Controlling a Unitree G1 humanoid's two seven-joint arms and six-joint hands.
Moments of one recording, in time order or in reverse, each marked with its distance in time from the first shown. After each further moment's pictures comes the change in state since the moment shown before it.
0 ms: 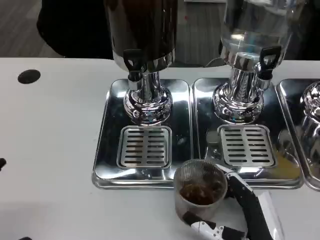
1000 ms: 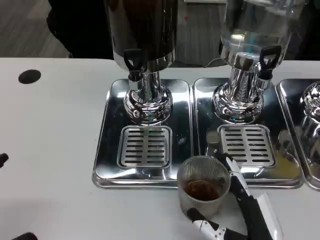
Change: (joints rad) left arm -0.021 0.000 -0.007 -0.007 0.001 0.010 -0.003; right arm 0.013 -0.026 0.001 -0.010 0.051 -0.029 0.080
